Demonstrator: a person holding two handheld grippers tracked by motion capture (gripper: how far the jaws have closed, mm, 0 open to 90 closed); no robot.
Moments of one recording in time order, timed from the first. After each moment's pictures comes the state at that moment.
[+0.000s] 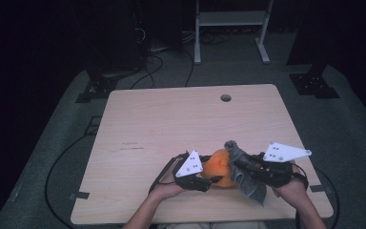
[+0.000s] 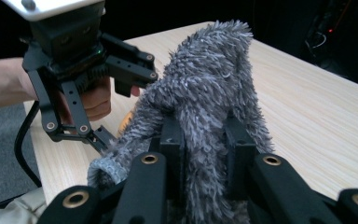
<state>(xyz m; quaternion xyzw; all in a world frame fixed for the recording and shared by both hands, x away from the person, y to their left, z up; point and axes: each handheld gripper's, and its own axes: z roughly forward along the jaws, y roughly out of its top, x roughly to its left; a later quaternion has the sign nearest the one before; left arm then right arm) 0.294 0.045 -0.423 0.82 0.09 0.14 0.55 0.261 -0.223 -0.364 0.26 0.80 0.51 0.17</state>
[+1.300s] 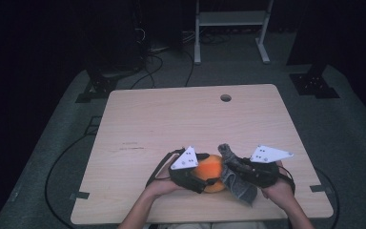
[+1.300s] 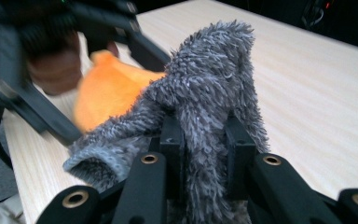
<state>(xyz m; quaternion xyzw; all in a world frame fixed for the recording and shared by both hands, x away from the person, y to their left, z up) 0.302 0.060 -0.413 0.83 0.11 0.08 0.55 0.274 -0.207 -0.397 0.29 0.80 0.49 0.16</state>
